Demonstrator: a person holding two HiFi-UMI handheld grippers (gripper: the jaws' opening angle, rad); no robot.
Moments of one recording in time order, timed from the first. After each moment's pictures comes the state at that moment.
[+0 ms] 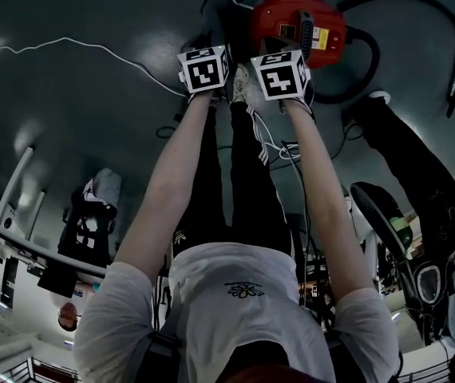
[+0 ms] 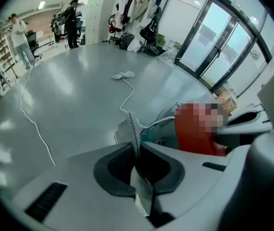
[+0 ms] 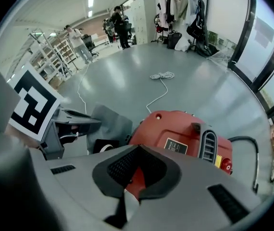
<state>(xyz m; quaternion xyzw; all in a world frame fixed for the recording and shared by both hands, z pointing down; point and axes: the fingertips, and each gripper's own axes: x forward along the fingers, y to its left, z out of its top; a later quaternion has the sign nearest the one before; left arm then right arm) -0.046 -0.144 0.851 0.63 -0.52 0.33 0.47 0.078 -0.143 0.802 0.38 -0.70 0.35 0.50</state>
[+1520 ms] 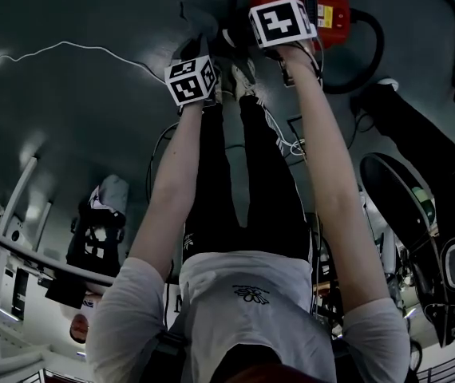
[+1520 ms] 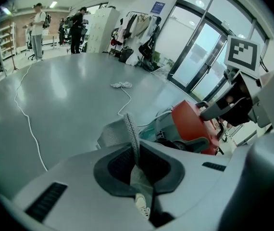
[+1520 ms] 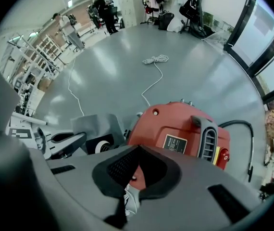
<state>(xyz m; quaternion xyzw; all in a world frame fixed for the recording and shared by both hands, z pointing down) -0.073 -0.100 0.855 0.68 -0.53 0.23 0.45 0.092 -0.154 0.799 0.39 -0.60 0.39 0.57</state>
